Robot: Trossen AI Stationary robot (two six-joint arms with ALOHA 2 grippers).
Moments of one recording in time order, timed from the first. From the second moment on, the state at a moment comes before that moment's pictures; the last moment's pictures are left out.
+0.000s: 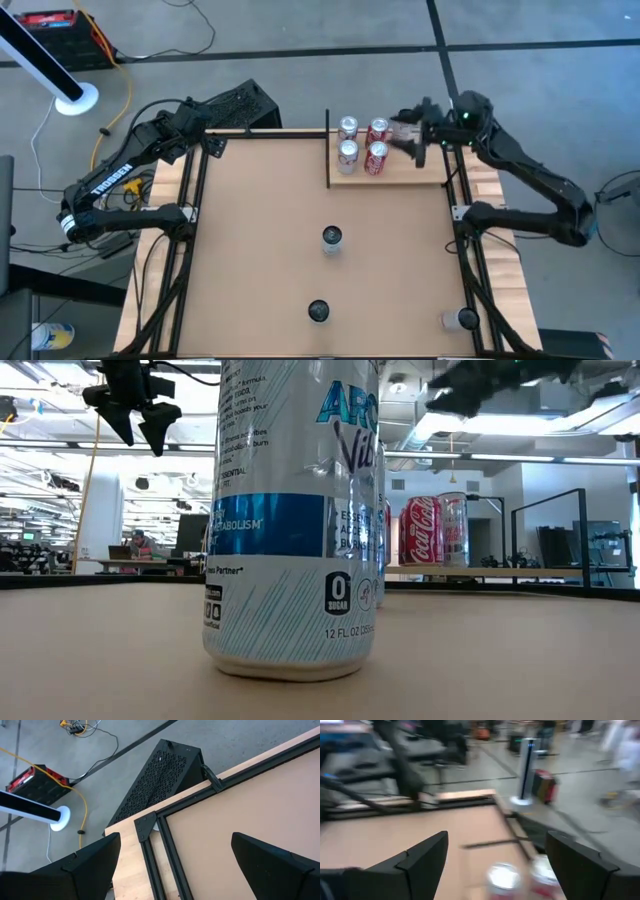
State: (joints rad) left arm 0.74 1.00 1.19 -1.06 -0.63 -0.17; right arm -0.75 0.94 0.97 -0.22 -0.53 -0.13
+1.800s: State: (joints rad) left arm -0.17 1.04 0.58 0.18 0.04 -0.09; right arm 0.60 1.59 1.51 -0.99 0.20 0.73
